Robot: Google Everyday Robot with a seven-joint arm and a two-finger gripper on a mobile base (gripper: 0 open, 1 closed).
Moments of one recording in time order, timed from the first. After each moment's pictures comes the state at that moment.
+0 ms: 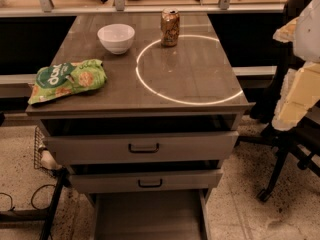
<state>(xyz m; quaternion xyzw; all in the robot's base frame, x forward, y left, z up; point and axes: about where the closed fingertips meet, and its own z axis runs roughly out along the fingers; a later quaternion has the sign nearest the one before) 0.438 -0.214 0.984 -0.60 0.78 -0.04 0.17</state>
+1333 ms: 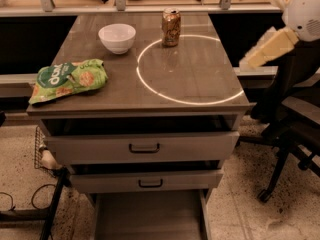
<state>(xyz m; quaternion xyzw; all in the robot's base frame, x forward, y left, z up) 0.582 -0.220 1.001 -0.52 0.74 0.03 0.43</state>
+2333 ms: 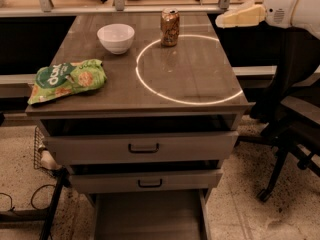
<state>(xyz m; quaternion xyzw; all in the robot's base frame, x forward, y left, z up) 0.707 -0.210 1.039 -0.39 0.63 0.14 0.66</state>
